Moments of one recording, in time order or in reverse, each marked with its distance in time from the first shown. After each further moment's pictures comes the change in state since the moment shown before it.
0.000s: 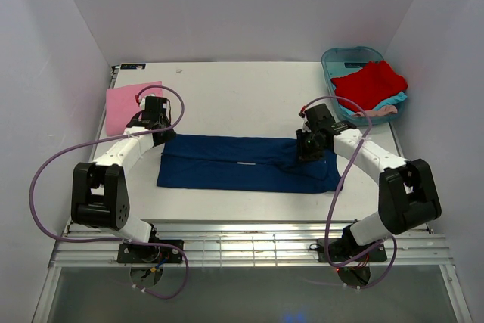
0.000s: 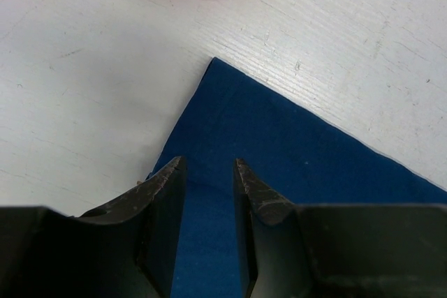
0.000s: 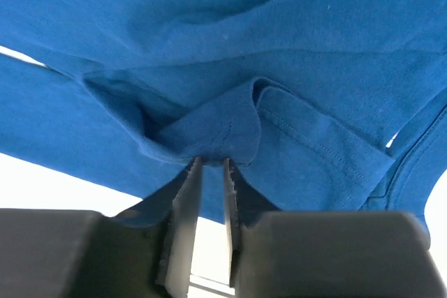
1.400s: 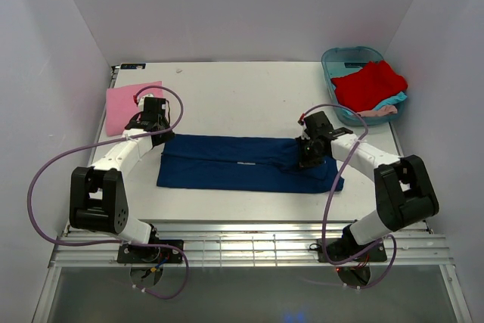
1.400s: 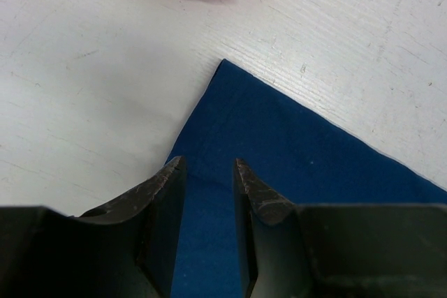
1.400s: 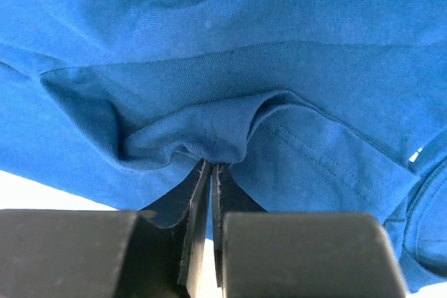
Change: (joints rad) left arm 0.000 -0.033 -0.016 0.000 -0.026 0.007; right arm 0.000 0.038 -0.095 0.098 -0.015 -0.003
